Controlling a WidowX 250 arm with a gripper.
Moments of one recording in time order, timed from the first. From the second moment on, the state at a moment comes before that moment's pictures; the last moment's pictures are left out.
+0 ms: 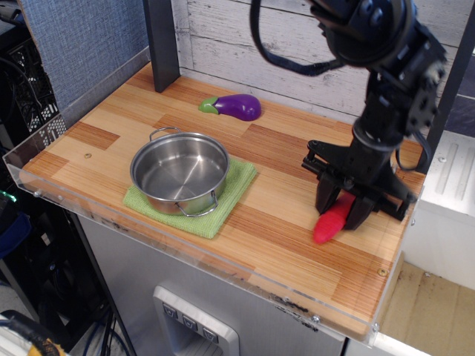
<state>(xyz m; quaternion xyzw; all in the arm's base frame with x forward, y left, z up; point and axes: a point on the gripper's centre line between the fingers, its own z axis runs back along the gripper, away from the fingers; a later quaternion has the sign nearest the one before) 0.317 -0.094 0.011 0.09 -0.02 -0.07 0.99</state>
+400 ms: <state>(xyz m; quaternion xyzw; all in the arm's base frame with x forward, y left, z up) 0.306 -0.075 0.089 0.08 -0.15 -0.05 0.98</state>
